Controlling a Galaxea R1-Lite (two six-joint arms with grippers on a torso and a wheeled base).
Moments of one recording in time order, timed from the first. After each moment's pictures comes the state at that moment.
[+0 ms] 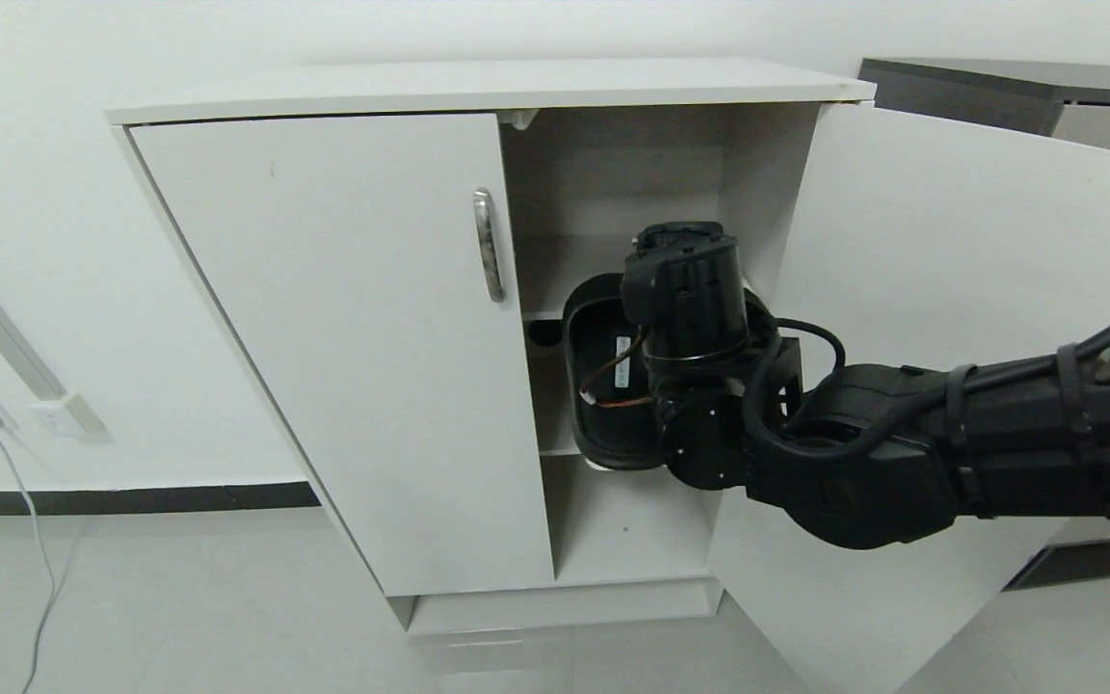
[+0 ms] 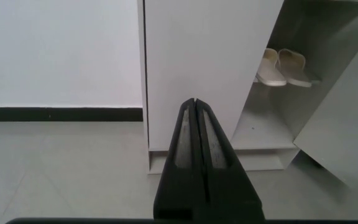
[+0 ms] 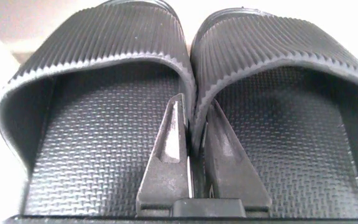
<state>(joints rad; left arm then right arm) 0.00 0.00 -0.01 -0.02 0.01 -0.07 0.89 2.02 -1.48 -0.33 -0.88 0.22</state>
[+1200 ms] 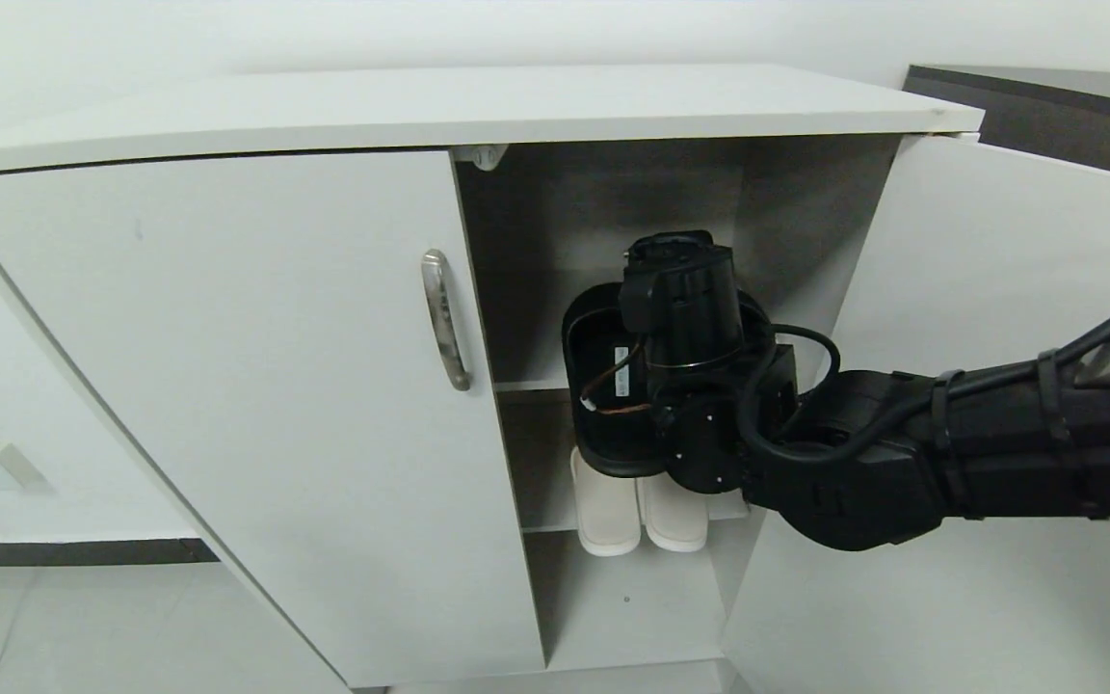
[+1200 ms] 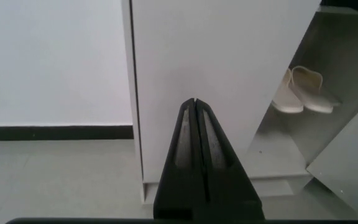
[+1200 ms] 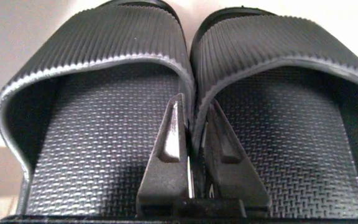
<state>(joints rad) 0.00 0.00 -0.01 -0.01 0.01 -0.07 0.88 2.02 -1.47 -0.34 -0.87 0.17</state>
